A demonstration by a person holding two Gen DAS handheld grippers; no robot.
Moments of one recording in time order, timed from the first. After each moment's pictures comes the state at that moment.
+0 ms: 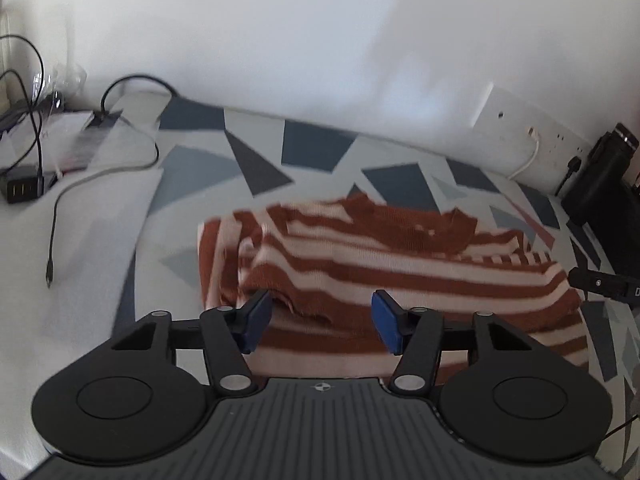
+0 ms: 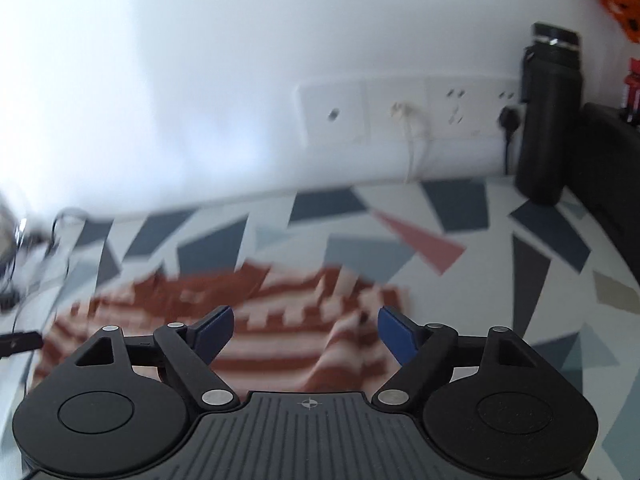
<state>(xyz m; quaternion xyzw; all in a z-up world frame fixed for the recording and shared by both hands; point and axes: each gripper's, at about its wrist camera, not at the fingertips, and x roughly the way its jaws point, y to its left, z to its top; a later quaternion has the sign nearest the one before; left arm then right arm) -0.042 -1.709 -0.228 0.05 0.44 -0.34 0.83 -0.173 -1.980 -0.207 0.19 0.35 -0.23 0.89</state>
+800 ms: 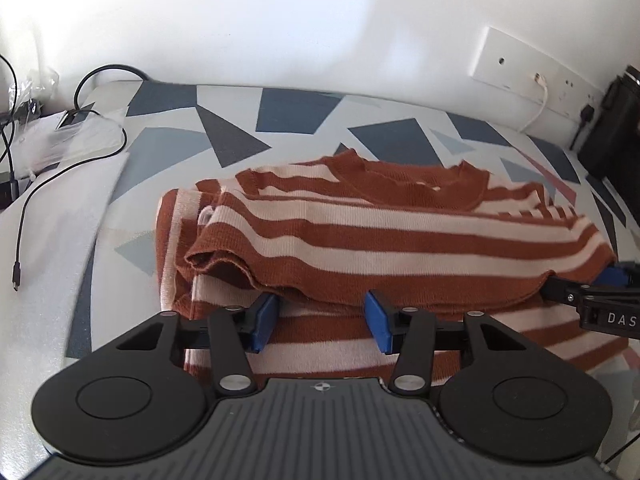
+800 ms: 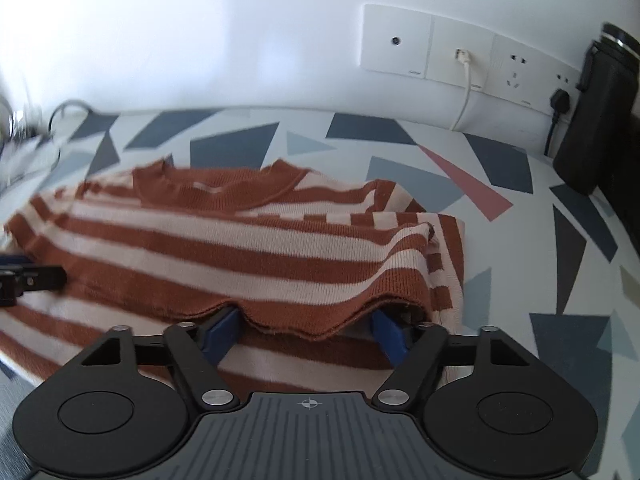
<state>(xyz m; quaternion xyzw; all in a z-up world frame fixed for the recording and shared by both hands) -0.034 -1.744 -0.256 0.09 0.42 -0.33 0.84 -0.138 -1.946 -0.254 0.13 0.40 -0.22 0.88</state>
